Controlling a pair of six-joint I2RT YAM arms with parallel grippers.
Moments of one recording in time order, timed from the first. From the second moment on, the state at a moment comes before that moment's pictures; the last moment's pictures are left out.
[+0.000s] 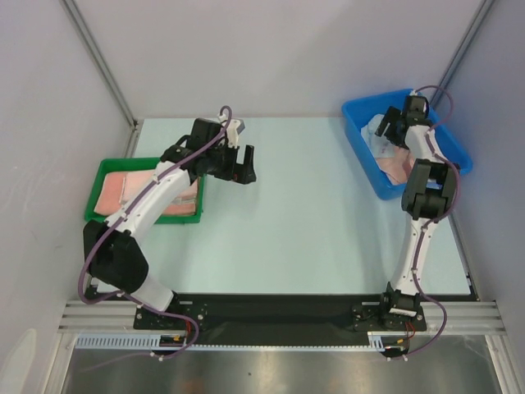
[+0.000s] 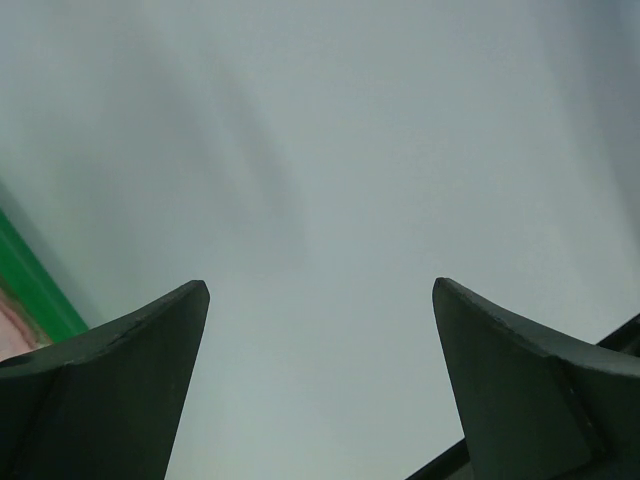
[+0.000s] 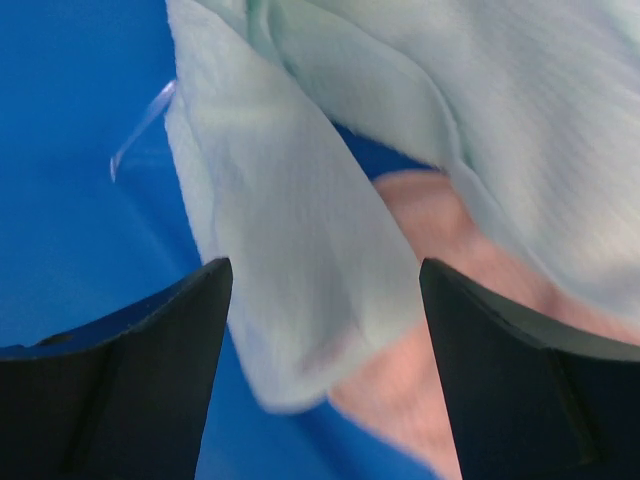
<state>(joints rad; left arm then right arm) -0.40 1.55 1.41 -0.65 0.22 -0.13 -0.16 2.26 1.97 -0.44 0.04 0.32</state>
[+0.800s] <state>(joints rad) -0.40 1.52 1.42 -0.59 0.46 -0.20 -0.19 1.95 2.14 -0.44 -0.23 0.21</state>
